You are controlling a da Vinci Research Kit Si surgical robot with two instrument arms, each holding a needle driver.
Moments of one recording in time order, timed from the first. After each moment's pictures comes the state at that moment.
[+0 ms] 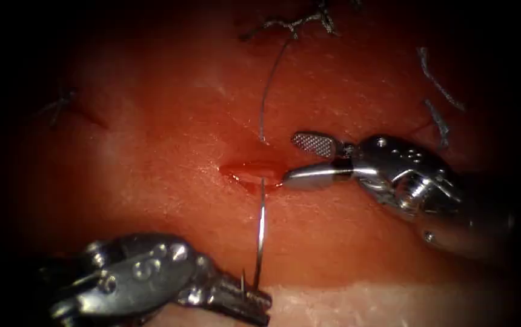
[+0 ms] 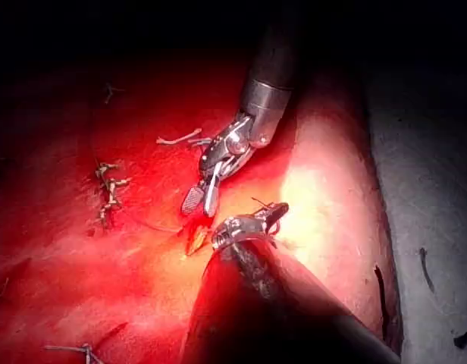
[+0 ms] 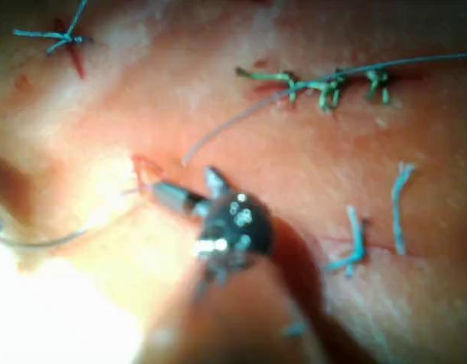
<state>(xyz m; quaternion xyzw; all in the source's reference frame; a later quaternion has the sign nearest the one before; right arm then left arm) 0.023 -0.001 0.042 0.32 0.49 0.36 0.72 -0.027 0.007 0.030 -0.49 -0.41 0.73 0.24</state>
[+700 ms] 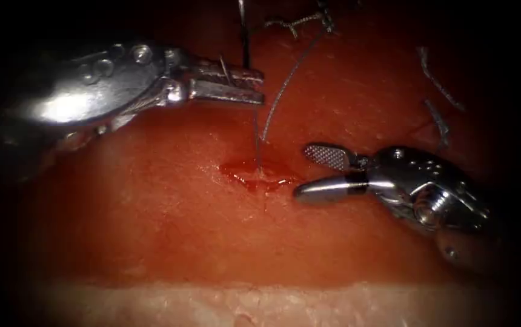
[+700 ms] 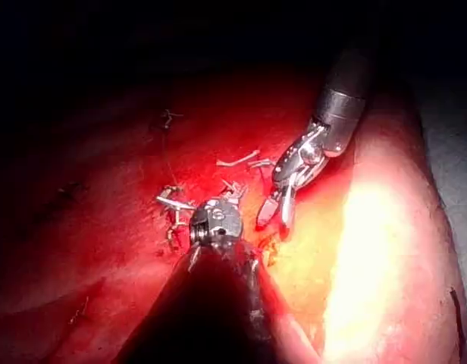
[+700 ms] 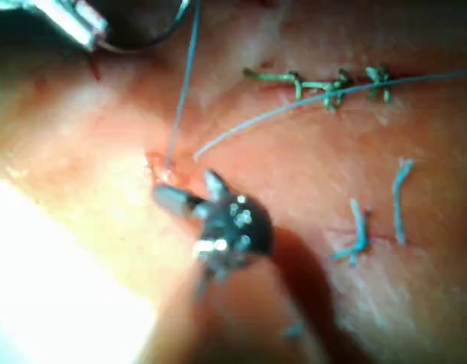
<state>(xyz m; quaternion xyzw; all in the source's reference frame) 0.022 -0.002 0.039 0.35 0.48 0.37 0.71 -0.025 0.019 0.027 -0.52 -0.13 0.83 0.14</state>
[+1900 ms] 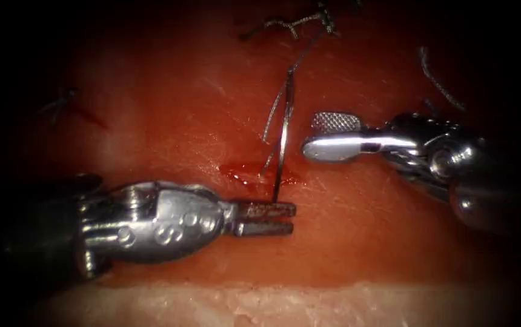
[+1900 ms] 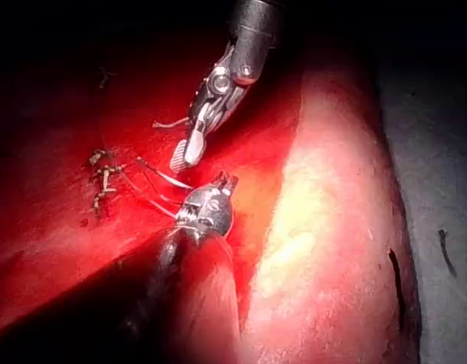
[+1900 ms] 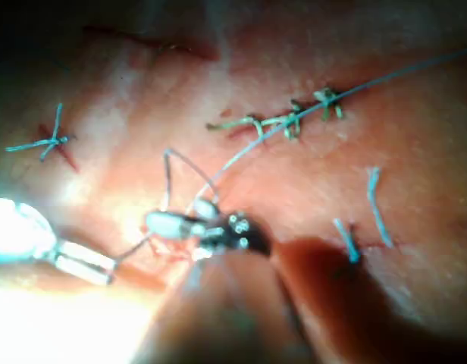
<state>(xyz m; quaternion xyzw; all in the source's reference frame) 0.023 0.001 0.036 0.43 0.51 0.47 0.59 -0.029 0.010 0.034 -0.48 -0.05 0.88 -0.02</state>
